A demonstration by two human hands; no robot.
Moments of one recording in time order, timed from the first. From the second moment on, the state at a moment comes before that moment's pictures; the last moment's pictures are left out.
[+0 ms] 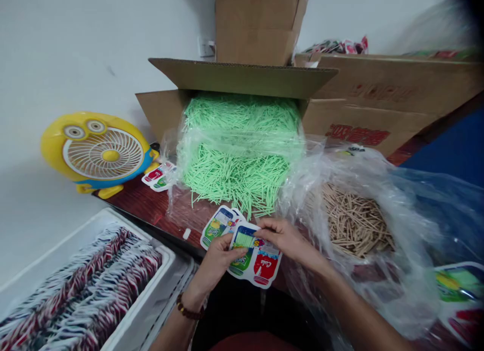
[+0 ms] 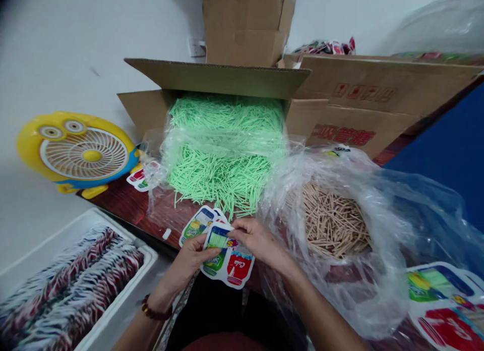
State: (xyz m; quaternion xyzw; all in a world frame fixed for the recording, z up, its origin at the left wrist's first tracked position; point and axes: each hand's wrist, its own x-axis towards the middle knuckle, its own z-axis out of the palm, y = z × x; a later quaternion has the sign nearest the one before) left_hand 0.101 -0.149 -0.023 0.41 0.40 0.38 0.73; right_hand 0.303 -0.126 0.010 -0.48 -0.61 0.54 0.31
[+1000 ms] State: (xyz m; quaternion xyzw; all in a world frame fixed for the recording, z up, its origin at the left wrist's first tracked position) left_hand 0.174 -0.163 0.004 0.62 0.43 0.23 0.62; right_hand 0.366 -0.198 0.022 -0.56 -0.69 0.35 0.30
